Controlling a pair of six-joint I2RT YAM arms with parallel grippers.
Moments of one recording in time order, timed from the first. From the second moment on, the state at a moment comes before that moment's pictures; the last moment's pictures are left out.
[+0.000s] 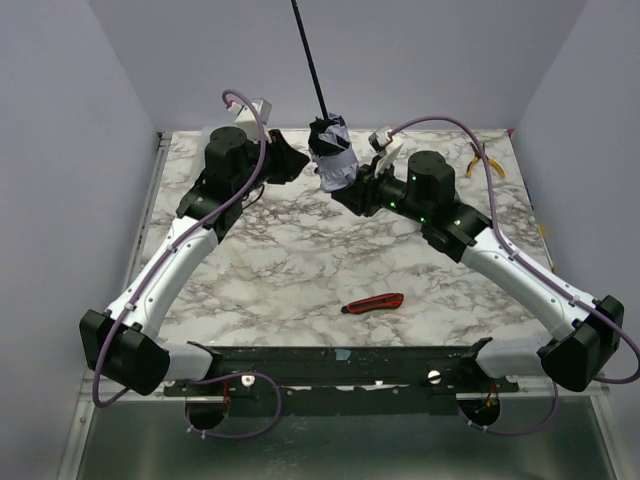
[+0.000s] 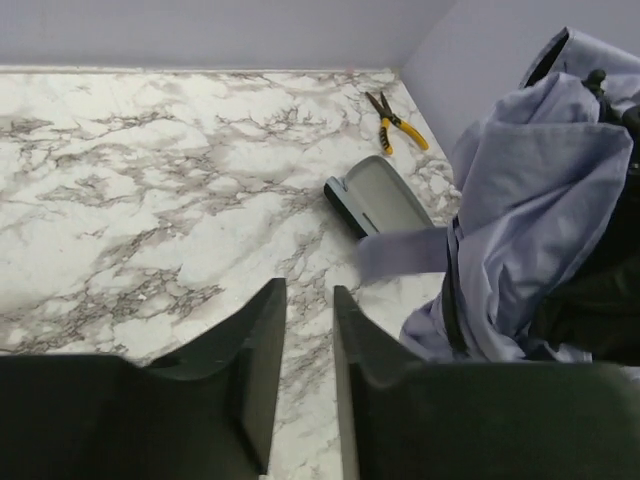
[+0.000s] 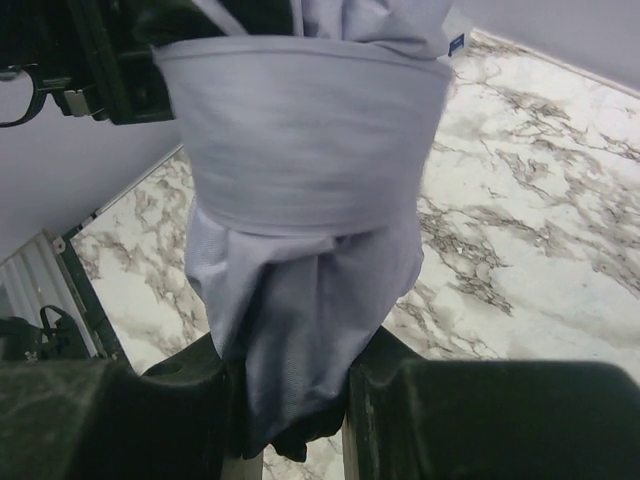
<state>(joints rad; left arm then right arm) -0.42 1.33 1.32 -0.18 0.21 -0.50 0.68 1.31 1.23 -0.11 -0.24 0.18</state>
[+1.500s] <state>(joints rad) -0.27 1.39 1.40 0.35 0.77 -0.85 0.67 1.28 1.15 -0.06 -0.47 0.16</state>
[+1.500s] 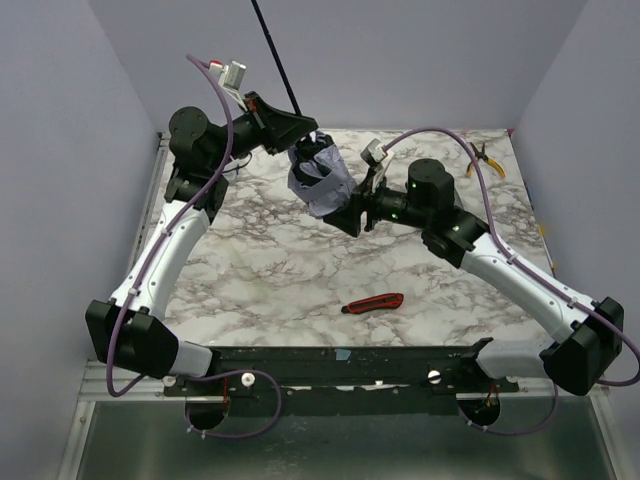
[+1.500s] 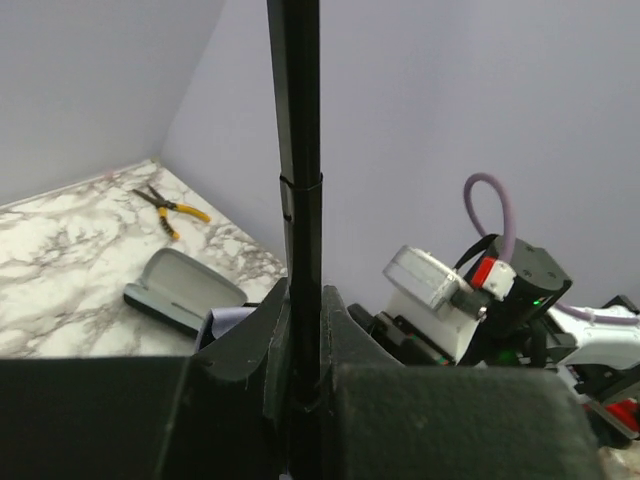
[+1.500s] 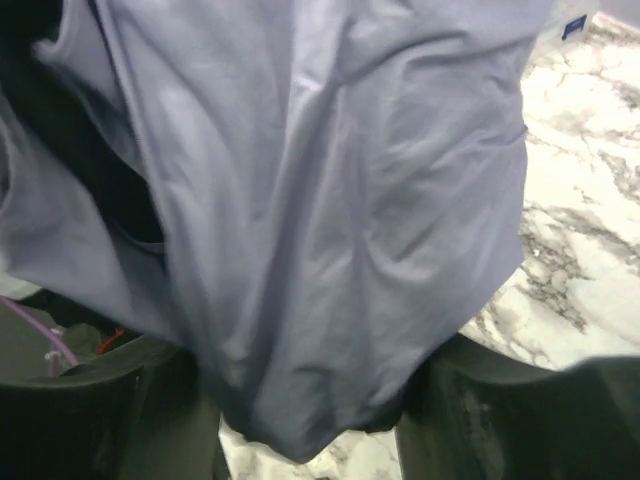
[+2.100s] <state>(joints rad) -0.13 1.17 1.26 0.01 0.62 -0.11 0.38 1.25 1.17 -0.28 -0.45 0.21</state>
